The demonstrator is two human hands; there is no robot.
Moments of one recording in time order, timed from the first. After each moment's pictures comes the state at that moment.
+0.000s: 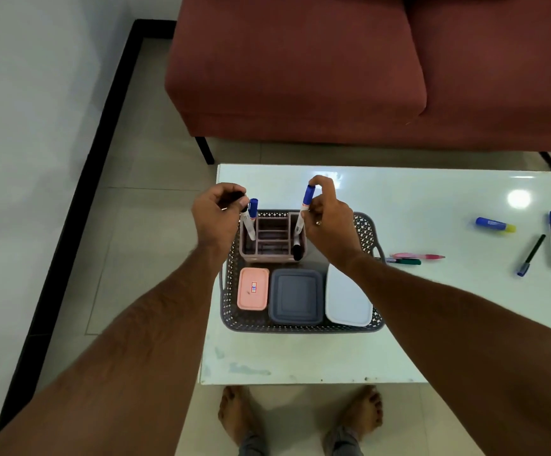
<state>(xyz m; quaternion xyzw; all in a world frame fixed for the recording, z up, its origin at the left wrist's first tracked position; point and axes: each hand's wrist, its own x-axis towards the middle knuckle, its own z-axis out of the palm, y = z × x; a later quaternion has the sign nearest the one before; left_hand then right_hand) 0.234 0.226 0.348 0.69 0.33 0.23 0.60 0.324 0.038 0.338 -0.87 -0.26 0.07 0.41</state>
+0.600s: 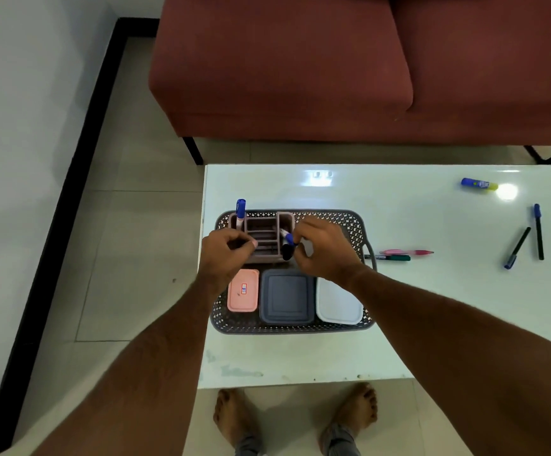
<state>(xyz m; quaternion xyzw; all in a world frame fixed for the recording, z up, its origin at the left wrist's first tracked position) 0.195 0.192 0.328 0.79 0.30 0.06 0.53 0.313 0.003 0.317 -0.85 -0.45 0.03 0.28</state>
